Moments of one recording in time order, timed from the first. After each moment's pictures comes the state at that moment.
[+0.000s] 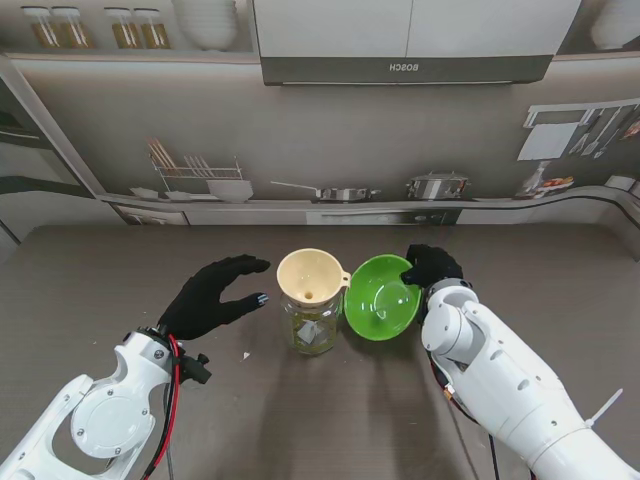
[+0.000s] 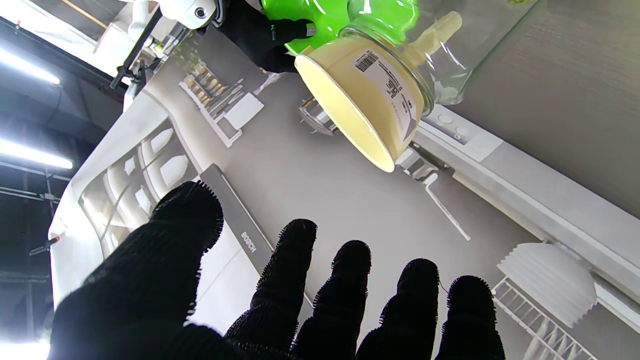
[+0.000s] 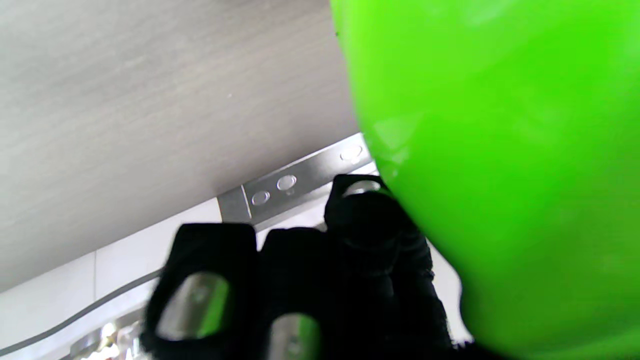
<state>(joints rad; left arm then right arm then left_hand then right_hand) 1.74 -1.12 -1.37 -1.87 0.42 -0.22 0.03 -1.11 -1.20 0.96 -1.13 -0.51 0.32 -0.22 0.69 -0.35 0.48 -0.06 0.65 0.20 0.13 0.30 0.58 0.28 0.07 0.26 0.34 0.37 0.10 0.33 0.10 0.34 0.22 0.57 0.50 -0.77 1.36 -0.41 0.68 -0.05 1.30 0.53 1.35 -0.10 1.04 1.00 1.30 -0.09 1.68 1.06 1.14 0.05 1.75 0.87</state>
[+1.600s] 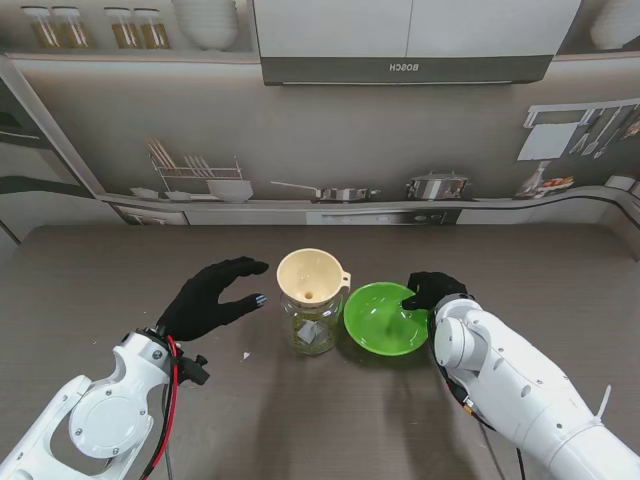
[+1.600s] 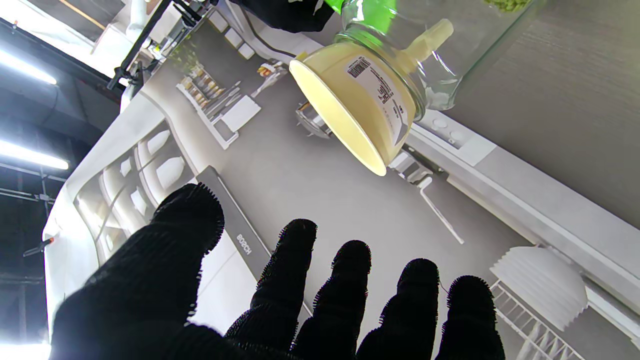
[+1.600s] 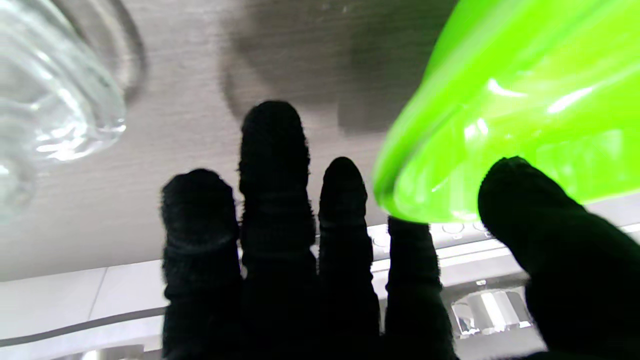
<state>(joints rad) 1.74 -1.12 -1.38 -1.86 0.41 -0.22 0.02 -1.08 -1.13 0.86 -1.07 -0.67 0.32 -0.03 0.69 -0.34 0.48 -0.06 0.65 0.20 0.13 0.30 0.58 0.28 0.07 0.26 0.34 0.37 0.10 0.33 0.10 0.34 0.22 0.57 0.26 -0.59 1.12 -0.17 0.52 -0.17 0.95 0.57 0.84 0.00 0.89 0.77 1.20 0.11 0.76 0.64 0.81 0.23 1.33 0.75</state>
